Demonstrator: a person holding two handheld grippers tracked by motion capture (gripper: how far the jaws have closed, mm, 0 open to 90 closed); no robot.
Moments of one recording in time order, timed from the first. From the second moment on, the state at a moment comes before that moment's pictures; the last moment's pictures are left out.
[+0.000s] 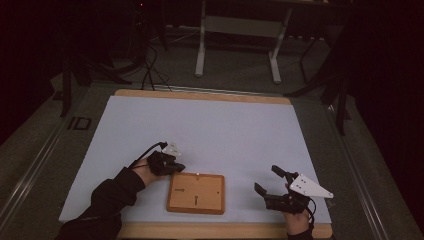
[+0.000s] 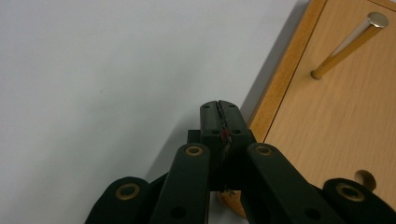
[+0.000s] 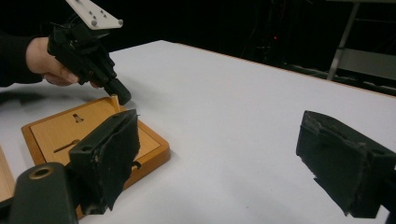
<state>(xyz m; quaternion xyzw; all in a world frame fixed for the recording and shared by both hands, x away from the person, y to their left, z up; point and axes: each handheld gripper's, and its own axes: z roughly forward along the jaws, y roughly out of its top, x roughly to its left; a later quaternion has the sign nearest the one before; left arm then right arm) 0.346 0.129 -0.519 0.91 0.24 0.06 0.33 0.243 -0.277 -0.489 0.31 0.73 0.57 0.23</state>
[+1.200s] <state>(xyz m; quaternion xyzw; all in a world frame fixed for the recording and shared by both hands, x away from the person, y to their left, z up) 0.322 0.145 -0.501 0.87 0.23 0.04 0.42 0.244 -0.275 -0.489 0.30 0.73 0.56 0.23</state>
